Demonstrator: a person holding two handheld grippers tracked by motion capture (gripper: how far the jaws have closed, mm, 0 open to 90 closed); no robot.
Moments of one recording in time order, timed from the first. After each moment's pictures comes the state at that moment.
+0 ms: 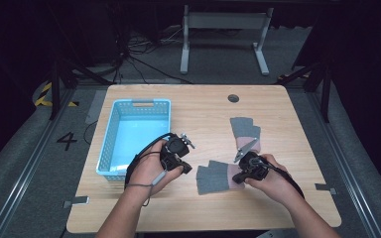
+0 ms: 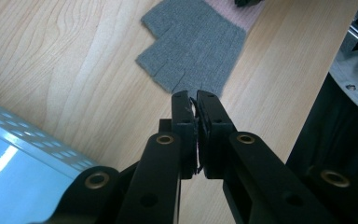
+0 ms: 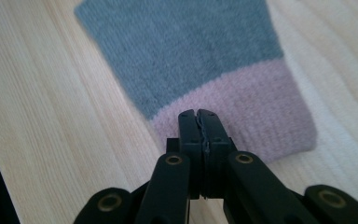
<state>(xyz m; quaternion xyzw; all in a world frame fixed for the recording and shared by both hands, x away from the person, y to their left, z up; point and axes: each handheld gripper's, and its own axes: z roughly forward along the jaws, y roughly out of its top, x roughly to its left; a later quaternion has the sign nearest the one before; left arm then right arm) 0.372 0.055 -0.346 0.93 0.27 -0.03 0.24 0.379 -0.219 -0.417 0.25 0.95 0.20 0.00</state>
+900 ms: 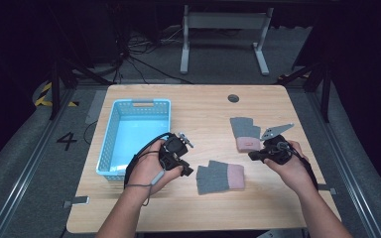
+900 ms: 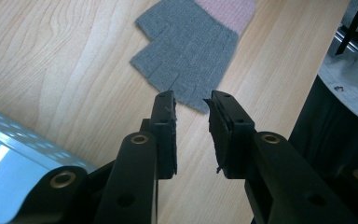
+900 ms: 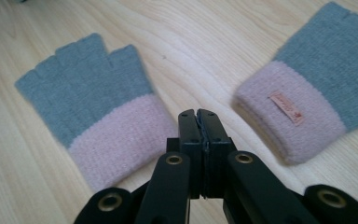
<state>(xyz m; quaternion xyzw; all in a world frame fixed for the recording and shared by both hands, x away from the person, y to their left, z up) 0.372 0.059 -0.346 0.92 0.28 -0.04 0.26 0.400 -0.280 -0.385 0.33 0.89 0.30 0.09</state>
